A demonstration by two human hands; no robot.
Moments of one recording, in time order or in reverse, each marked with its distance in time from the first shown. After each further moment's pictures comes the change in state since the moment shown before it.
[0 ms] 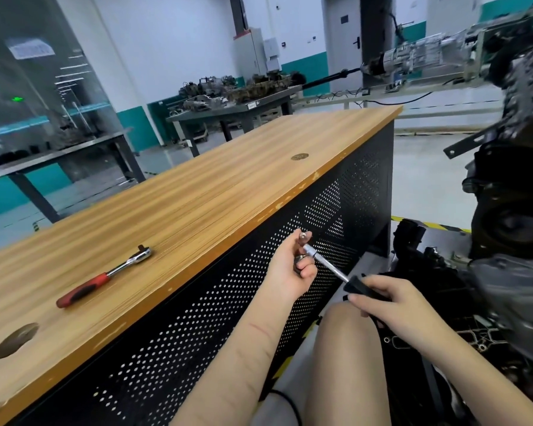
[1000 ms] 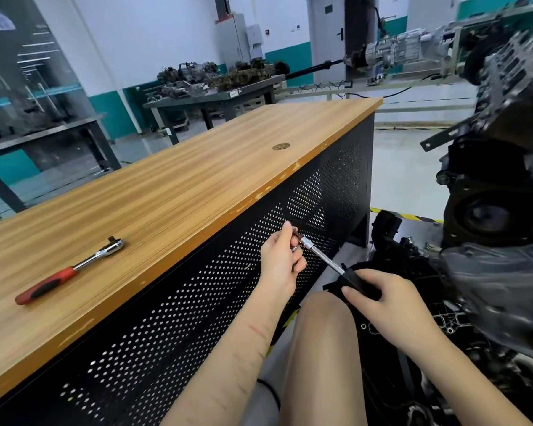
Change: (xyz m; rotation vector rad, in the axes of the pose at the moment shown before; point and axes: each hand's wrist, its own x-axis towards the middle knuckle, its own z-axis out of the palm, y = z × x) left_hand 0.000 -0.023 0.006 0.235 0.003 0.324; right_hand -0.014 0.004 -0.006 -0.420 0.193 -0.025
